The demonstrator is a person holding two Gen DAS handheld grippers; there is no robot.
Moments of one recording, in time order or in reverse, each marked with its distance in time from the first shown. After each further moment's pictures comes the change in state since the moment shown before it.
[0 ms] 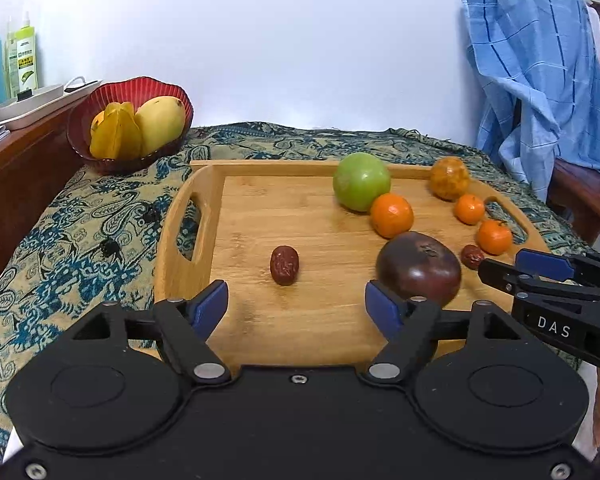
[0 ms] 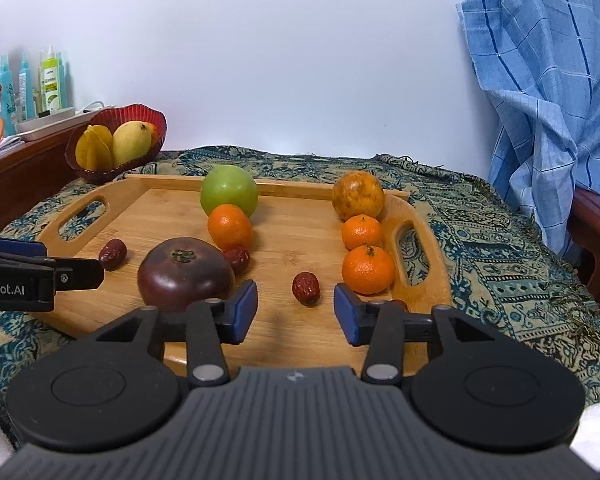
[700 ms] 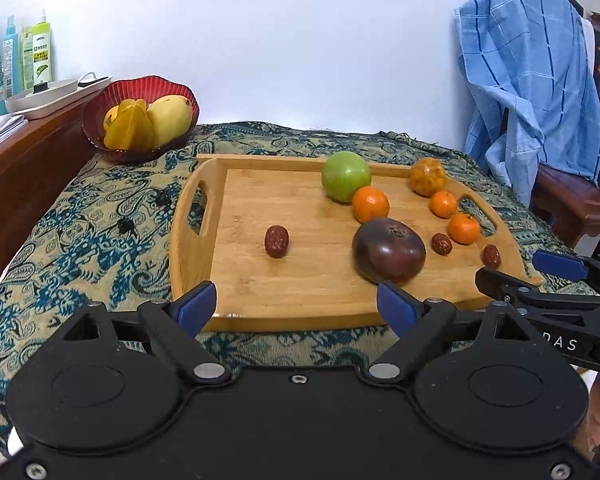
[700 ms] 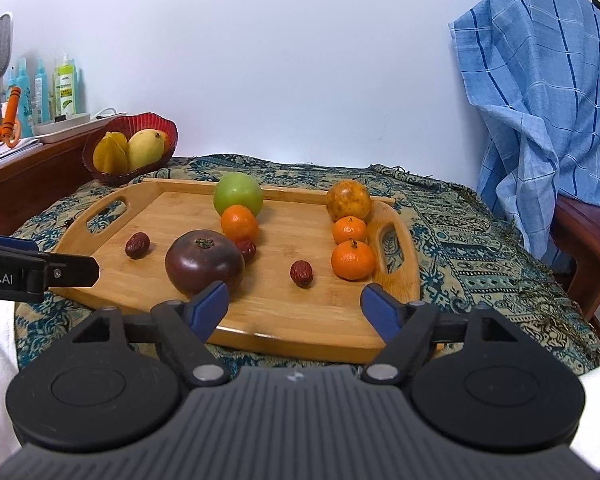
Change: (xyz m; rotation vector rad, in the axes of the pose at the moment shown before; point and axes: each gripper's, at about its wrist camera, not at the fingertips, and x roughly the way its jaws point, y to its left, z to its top) left arm -0.049 -0.002 -0.015 -0.028 0.002 -0.018; right arm -0.048 -0.001 -0.008 -0.021 -0.023 -0.002
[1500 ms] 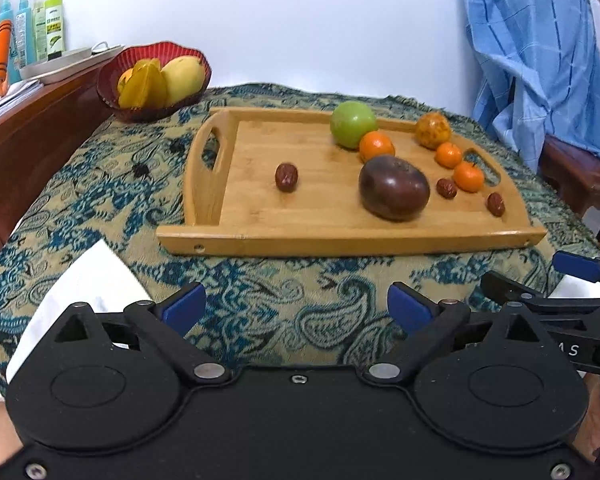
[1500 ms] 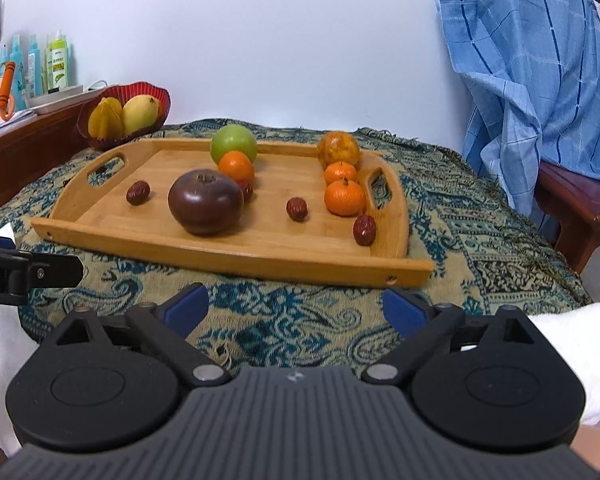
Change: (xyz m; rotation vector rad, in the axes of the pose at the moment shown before) left arm -0.010 -0.001 -0.037 -0.005 0.088 0.041; right arm -0.014 0.009 -0.037 0.013 0.085 -0.040
